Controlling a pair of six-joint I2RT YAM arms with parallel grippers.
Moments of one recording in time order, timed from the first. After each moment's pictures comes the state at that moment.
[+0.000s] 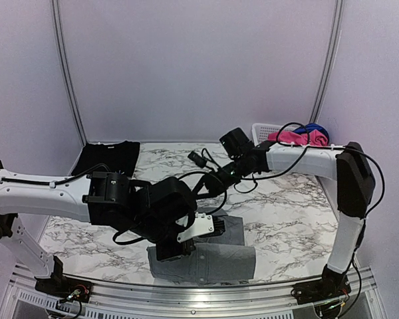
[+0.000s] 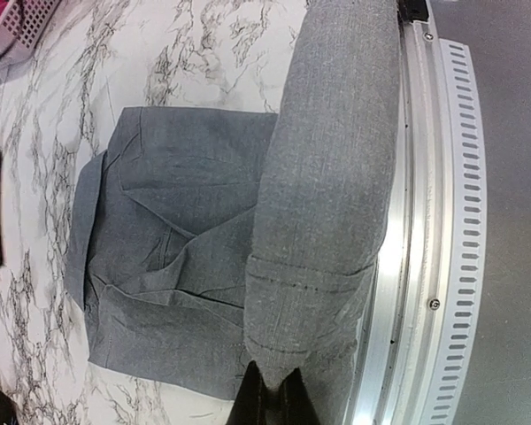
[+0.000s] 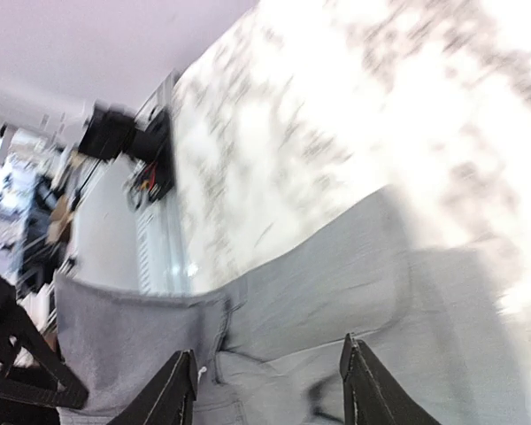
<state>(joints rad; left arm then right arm) -1.36 1.57 1.36 -0.80 -0.07 0.15 0.72 1.89 1.43 -0.47 -0.89 0.05</state>
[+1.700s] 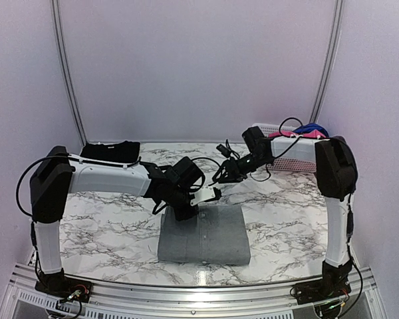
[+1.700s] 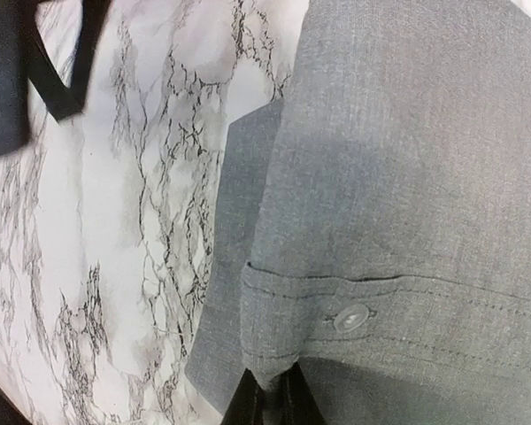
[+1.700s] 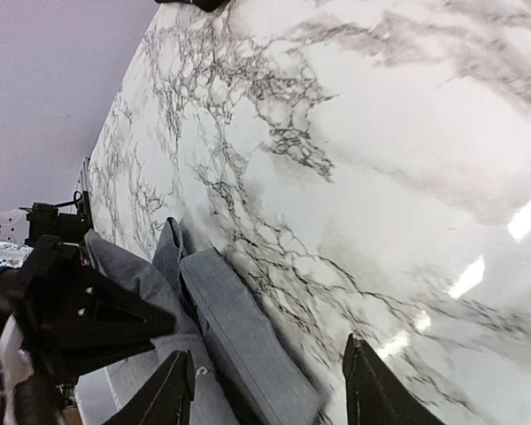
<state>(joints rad) -0.96 1.99 1.44 -0.48 -0.06 0.45 0.44 2.18 1.65 -0.59 -0.90 0.03</state>
